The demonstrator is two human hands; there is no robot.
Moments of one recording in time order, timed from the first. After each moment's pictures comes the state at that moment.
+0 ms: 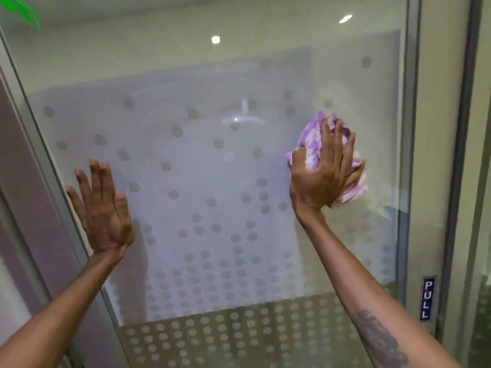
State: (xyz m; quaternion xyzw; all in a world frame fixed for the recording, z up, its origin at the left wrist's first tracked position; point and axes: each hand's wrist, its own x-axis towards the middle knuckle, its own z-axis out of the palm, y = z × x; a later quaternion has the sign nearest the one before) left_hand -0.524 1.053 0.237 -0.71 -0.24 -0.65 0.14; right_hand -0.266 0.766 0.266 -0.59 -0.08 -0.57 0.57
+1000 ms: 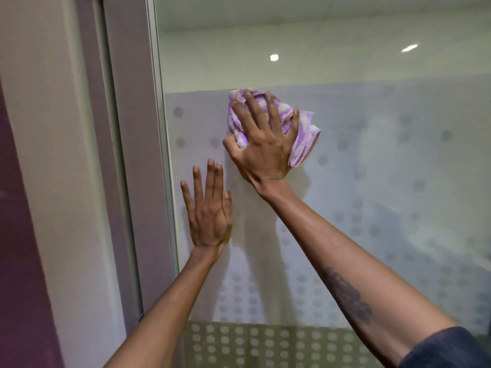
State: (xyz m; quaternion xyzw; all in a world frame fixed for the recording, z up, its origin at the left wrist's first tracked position) left_hand -0.524 1.062 0.234 -0.73 -0.23 -0.63 0.12; right_hand -0.444 0.967 0.372 -0.55 -0.38 -0.62 0.41
